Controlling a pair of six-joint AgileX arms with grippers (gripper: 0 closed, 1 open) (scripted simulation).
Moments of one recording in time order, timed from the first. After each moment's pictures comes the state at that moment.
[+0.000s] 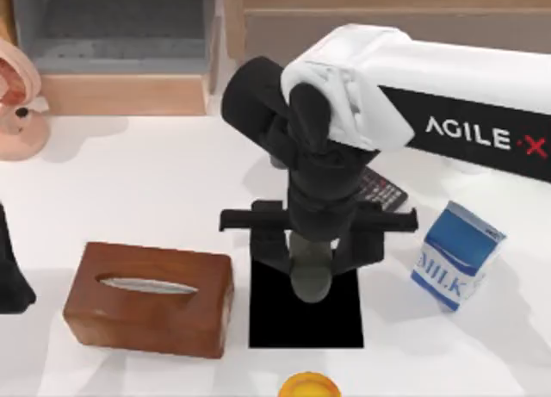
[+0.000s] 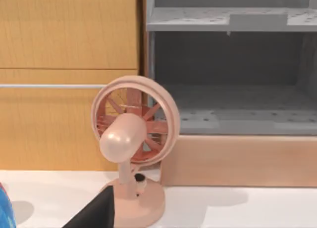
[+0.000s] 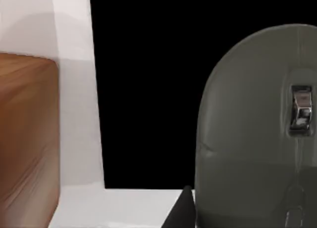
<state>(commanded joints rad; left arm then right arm) 0.00 0.00 0.00 0.00 0.00 0.00 0.81 2.07 1.65 -1.13 -0.02 0.84</state>
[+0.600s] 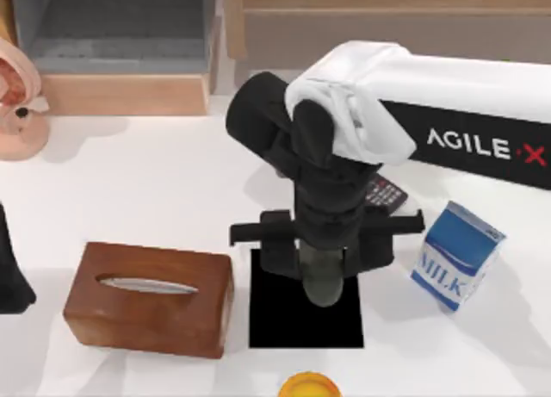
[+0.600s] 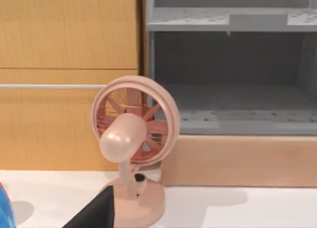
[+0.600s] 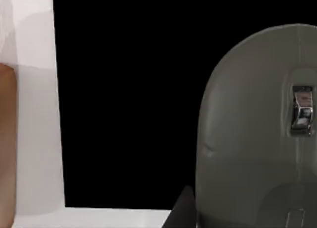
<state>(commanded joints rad) 0.00 0.00 0.00 0.00 0.00 0.00 0.82 2.06 1.59 -1.09 0.04 0.78</state>
